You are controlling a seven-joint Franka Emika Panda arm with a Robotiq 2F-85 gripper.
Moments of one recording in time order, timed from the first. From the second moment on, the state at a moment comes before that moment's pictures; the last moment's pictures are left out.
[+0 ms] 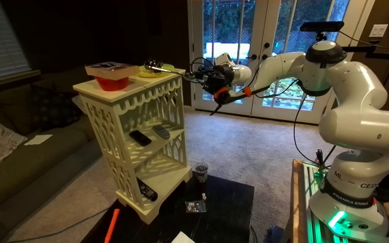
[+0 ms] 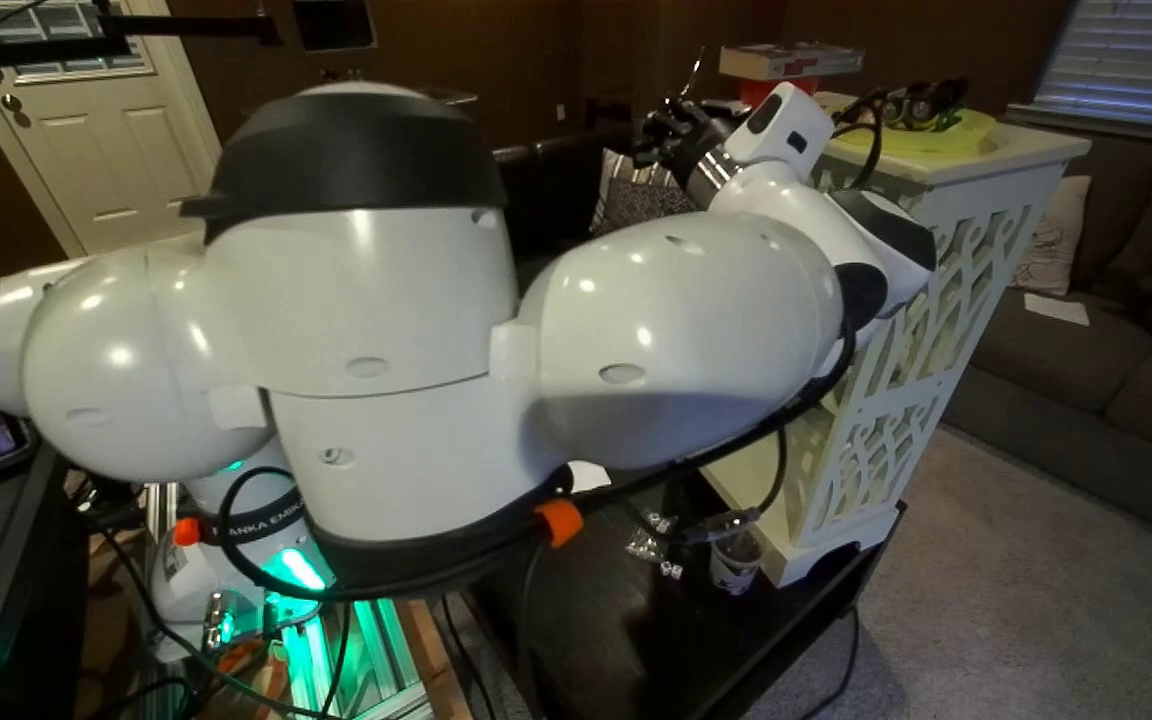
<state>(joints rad) -1.43 1.26 1.39 -1.74 -2.52 4.21 0.96</state>
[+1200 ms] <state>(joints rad) -1.04 0.72 0.55 -1.32 -1.63 4.16 0.49</state>
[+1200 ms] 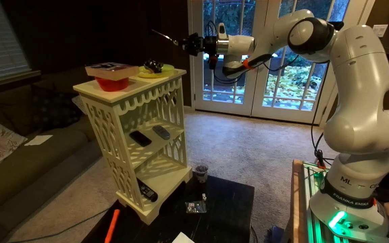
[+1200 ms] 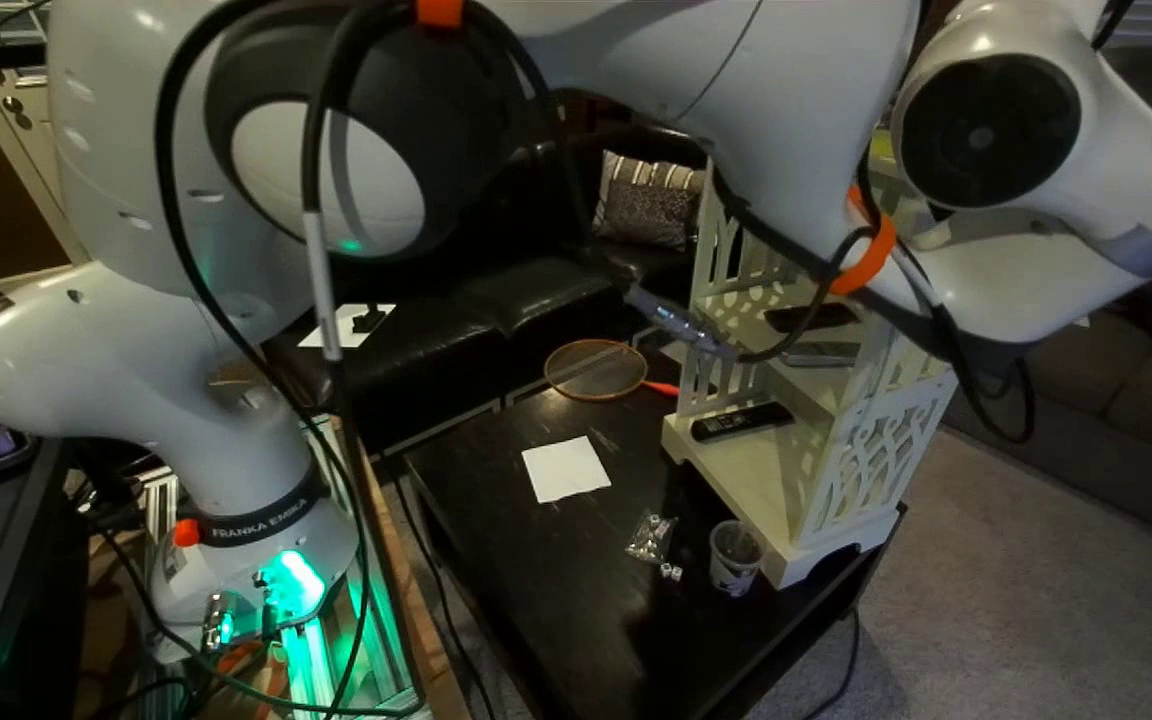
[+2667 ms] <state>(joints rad) -1.05 0.75 0.67 -0.95 -1.88 4.21 0.47</state>
